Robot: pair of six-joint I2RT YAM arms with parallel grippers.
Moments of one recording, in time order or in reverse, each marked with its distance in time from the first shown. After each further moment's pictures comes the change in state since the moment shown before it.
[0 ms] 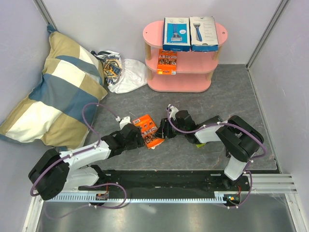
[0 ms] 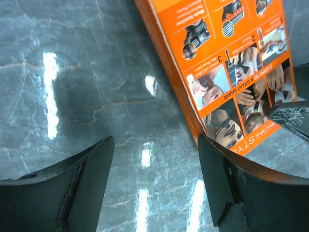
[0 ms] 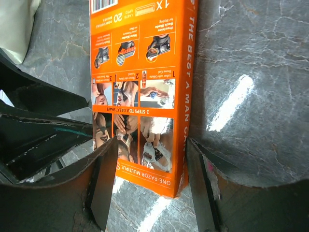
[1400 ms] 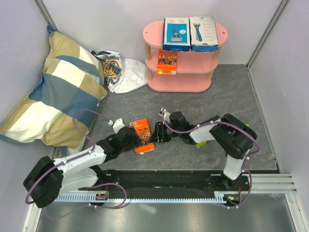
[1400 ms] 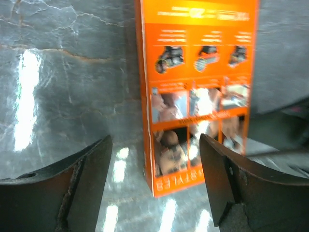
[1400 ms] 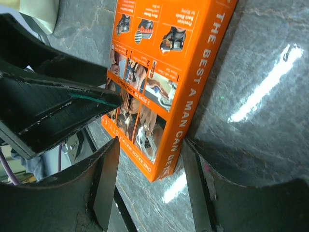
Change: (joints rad) left arm 0.017 -0.140 -0.091 0.011 -0.068 -0.134; right arm 0.051 0.068 0.052 -0.010 -0.134 0.090
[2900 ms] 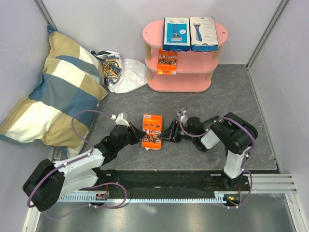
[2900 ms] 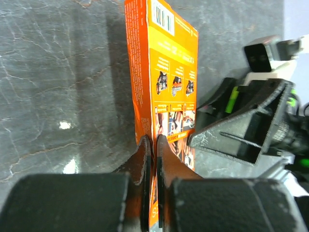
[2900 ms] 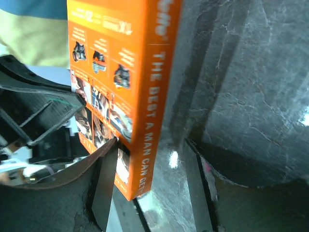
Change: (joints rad) left arm 0.064 0.010 -0.088 0.500 0.227 0.086; right arm -0.156 0.016 -0.257 0.442 -0.028 0.285
